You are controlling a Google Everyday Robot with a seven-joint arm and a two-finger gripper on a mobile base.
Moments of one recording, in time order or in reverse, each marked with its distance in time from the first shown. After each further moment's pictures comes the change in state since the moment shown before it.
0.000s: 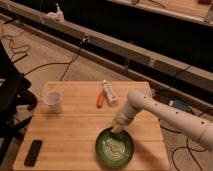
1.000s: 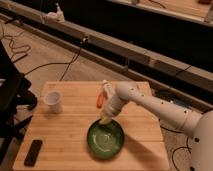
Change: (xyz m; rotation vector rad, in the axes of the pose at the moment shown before) arm -0.101 -0.022 0.026 -0.025 -0.067 -0.173
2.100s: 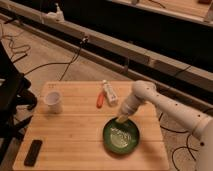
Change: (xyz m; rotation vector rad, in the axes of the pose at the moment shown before) arm 0.091 -0.023 -0.042 0.037 0.079 0.183
